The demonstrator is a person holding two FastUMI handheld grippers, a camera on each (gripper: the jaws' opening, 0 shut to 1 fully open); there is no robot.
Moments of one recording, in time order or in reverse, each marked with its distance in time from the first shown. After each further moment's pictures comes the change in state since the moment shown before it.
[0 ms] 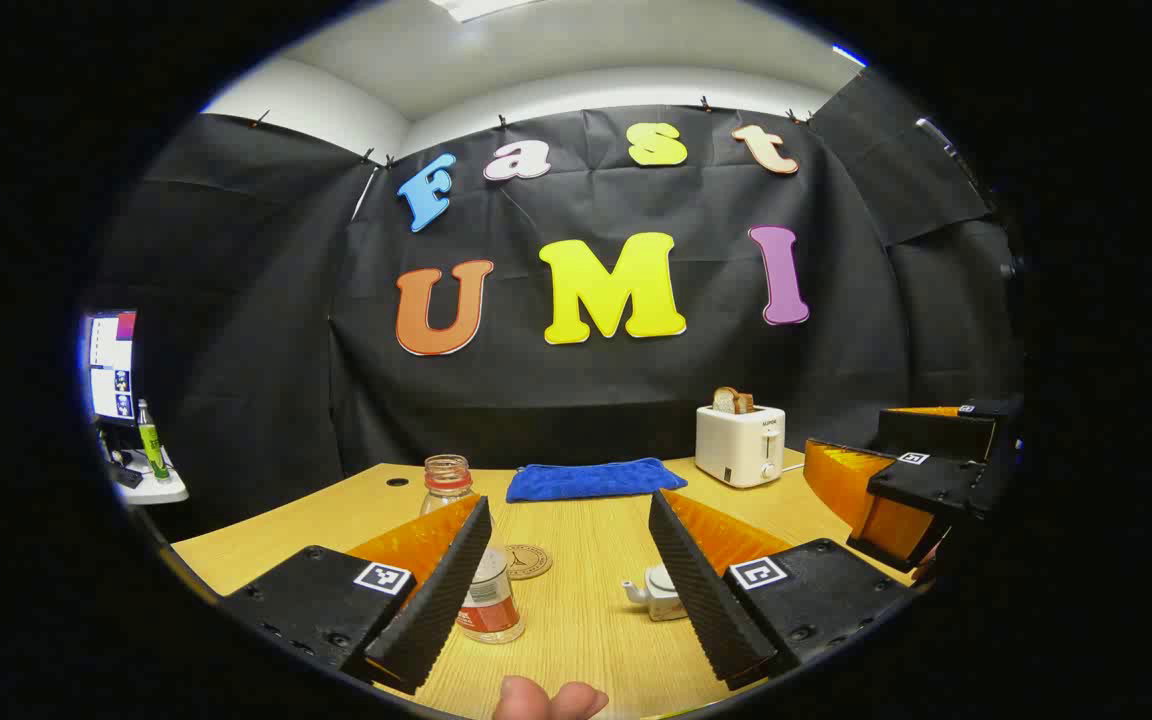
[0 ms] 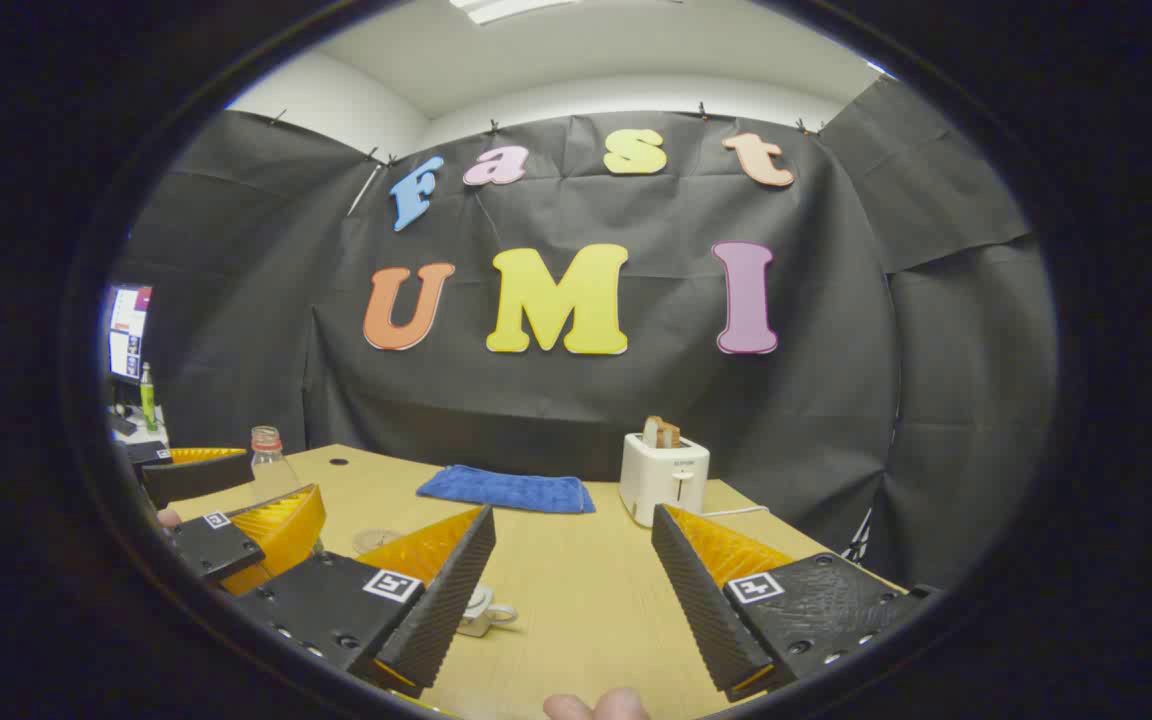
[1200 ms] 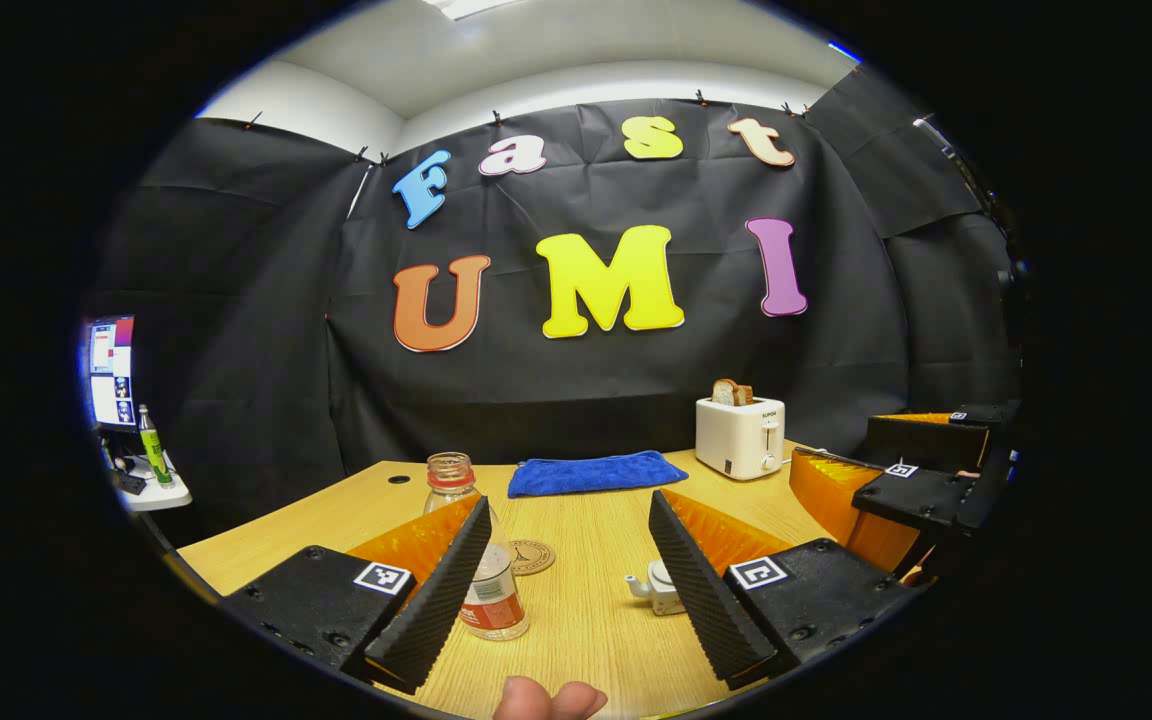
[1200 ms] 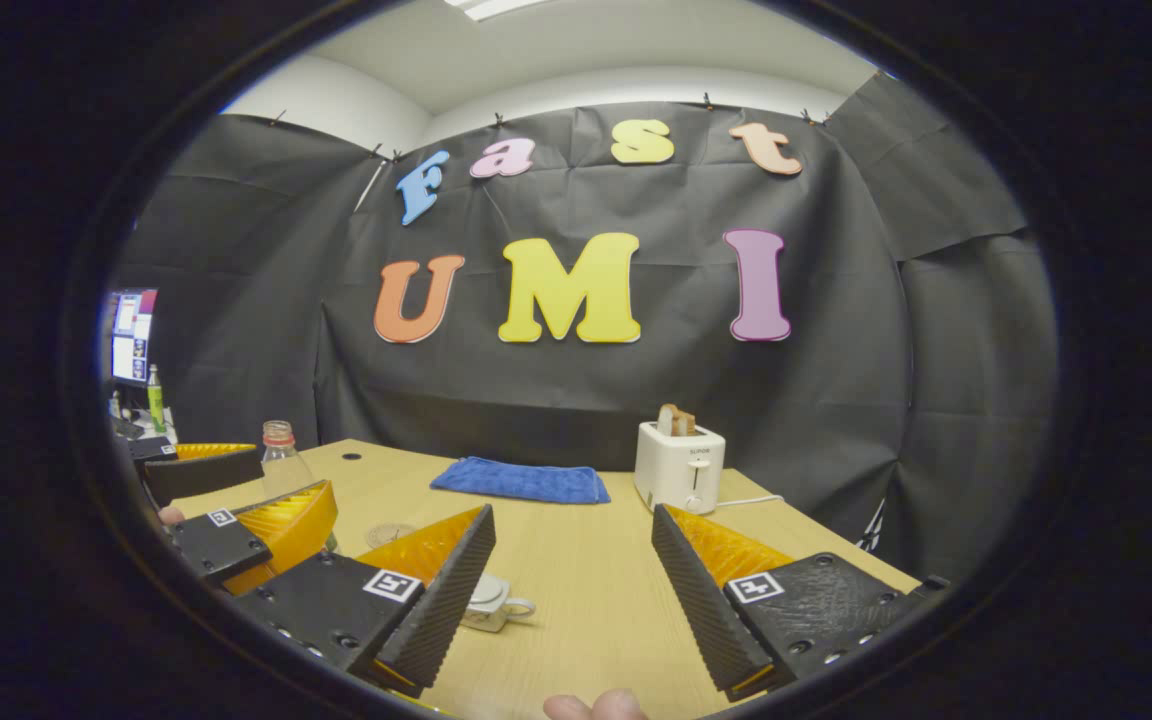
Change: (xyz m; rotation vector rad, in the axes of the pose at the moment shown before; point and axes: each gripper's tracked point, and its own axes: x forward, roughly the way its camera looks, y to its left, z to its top) left arm -0.003 0.002 -0.001 0.008 0.020 0.001; right arm 0.002 0.010 -0.008 0.003 0.025 0.026
